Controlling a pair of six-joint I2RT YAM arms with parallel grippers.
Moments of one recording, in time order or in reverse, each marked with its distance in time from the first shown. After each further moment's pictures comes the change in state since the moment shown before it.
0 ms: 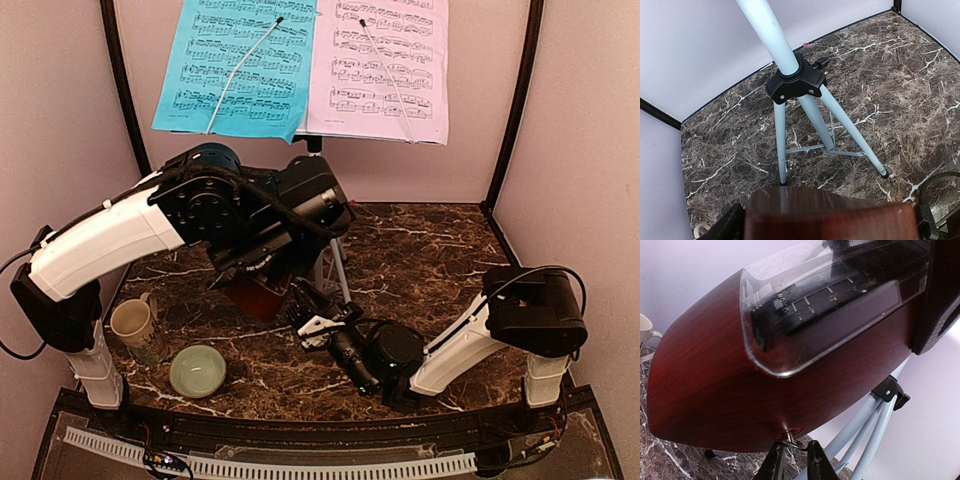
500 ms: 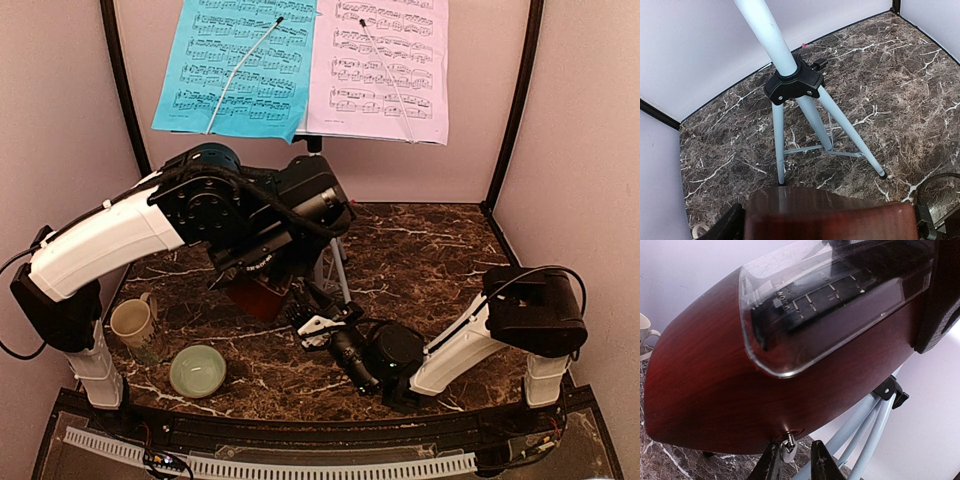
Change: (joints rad) left arm -0.001 0.000 0.000 0.007 0.005 0.000; right arm 0.000 0.000 0.000 0.000 0.011 -0.003
